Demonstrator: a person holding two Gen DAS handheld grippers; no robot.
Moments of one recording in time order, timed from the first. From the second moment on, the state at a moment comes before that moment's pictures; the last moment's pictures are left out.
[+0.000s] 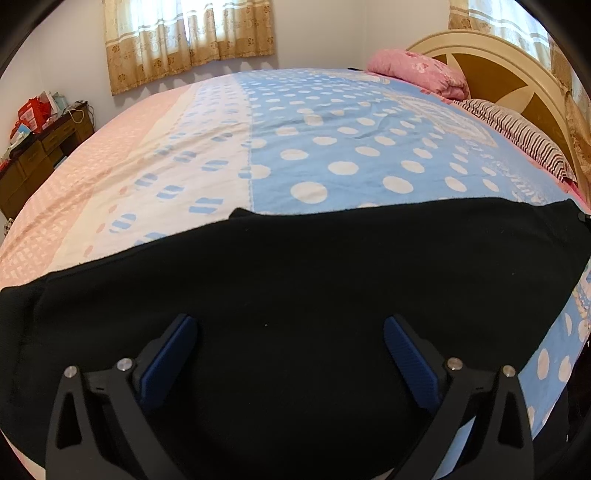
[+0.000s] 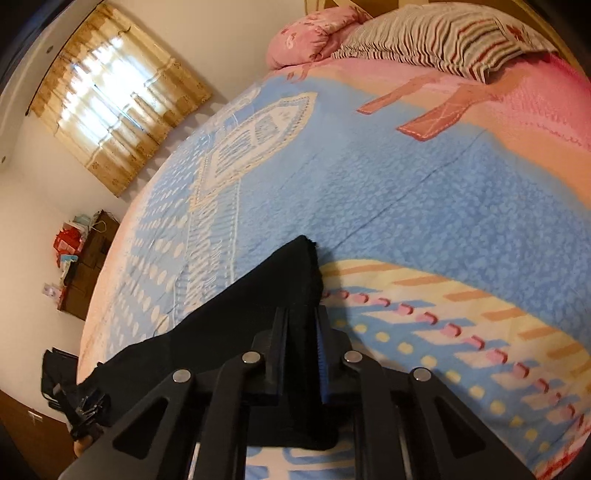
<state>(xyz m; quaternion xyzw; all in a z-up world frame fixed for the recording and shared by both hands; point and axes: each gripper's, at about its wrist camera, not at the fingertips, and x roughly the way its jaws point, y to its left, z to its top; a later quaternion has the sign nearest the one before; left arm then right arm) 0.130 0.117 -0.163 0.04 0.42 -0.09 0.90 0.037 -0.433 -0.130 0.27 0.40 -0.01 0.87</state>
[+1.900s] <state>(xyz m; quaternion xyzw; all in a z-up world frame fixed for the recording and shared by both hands) 0.133 -0.026 -0.136 -0.01 0.44 -0.30 0.85 0.041 -0.238 -0.134 0.20 0.36 0.12 0.90</state>
